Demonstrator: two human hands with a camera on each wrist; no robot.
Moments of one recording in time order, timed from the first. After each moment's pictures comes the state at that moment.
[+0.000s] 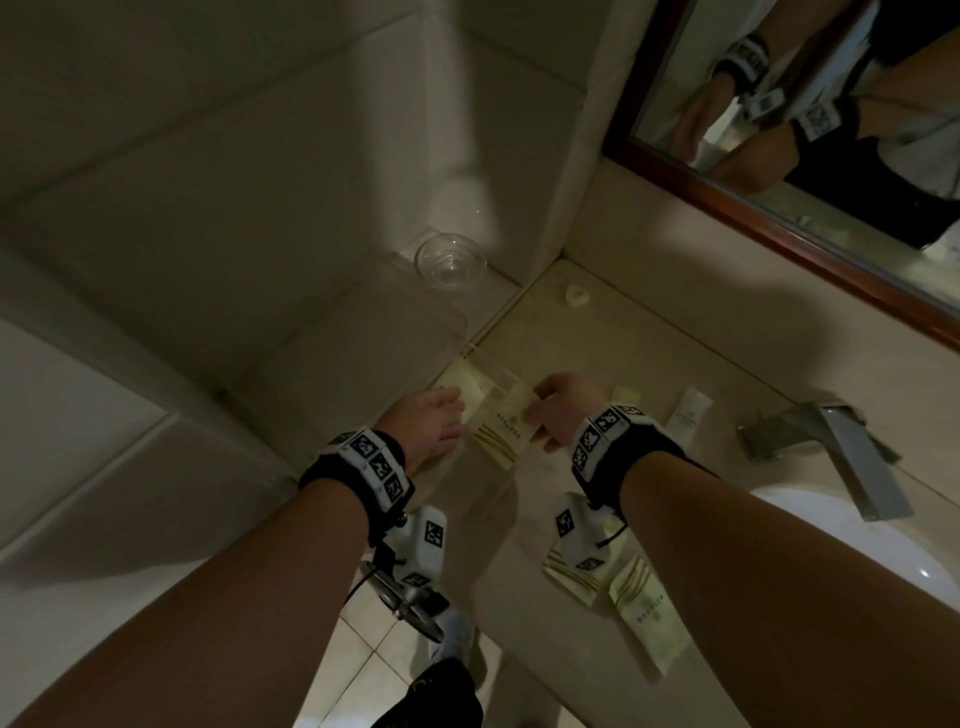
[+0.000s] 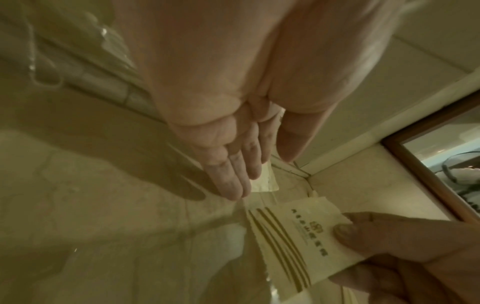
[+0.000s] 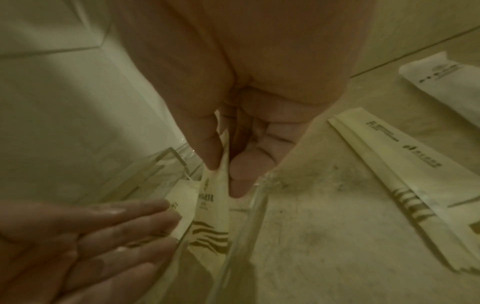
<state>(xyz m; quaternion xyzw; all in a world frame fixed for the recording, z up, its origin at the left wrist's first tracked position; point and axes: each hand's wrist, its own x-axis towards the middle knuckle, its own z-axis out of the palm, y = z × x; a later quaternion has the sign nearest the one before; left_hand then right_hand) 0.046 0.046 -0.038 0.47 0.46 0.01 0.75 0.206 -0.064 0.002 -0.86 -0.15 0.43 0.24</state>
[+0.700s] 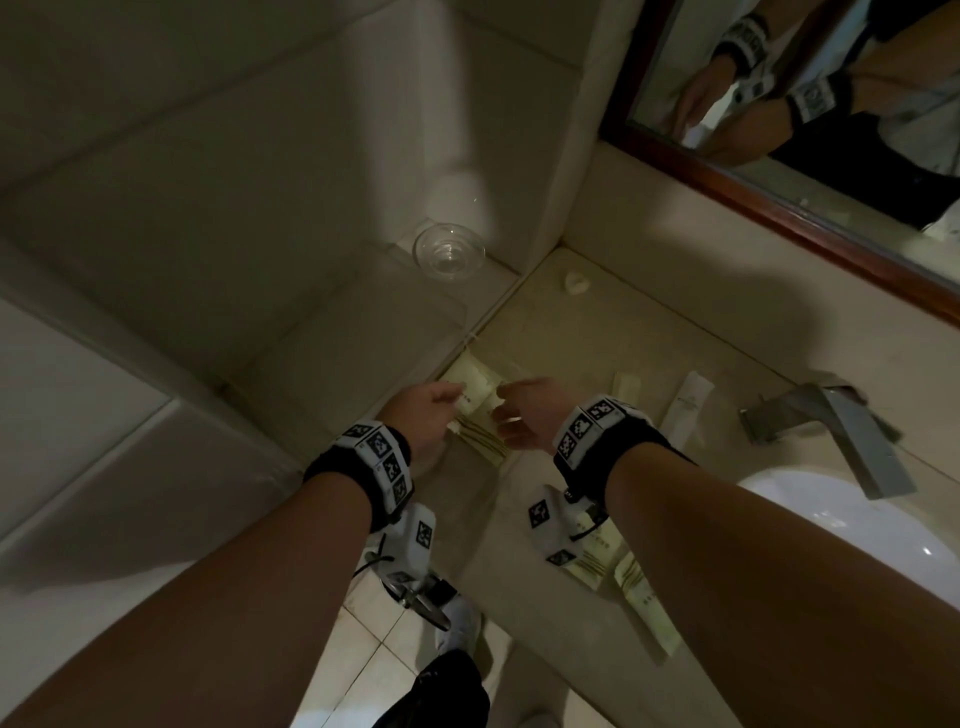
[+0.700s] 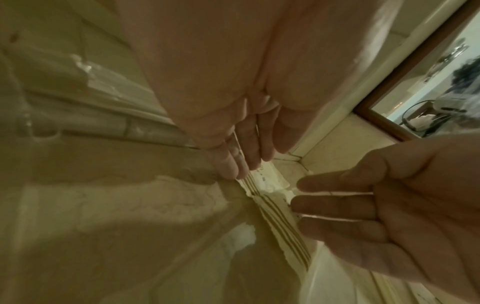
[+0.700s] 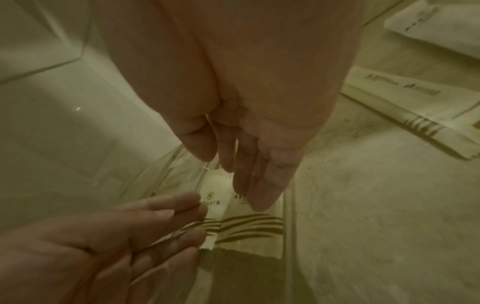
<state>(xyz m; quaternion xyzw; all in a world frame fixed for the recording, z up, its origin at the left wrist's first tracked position) 0.038 0.049 -0.041 0.74 0.43 -0.02 0.53 0.174 -0.048 -0.008 -0.77 0.00 0.53 0.35</state>
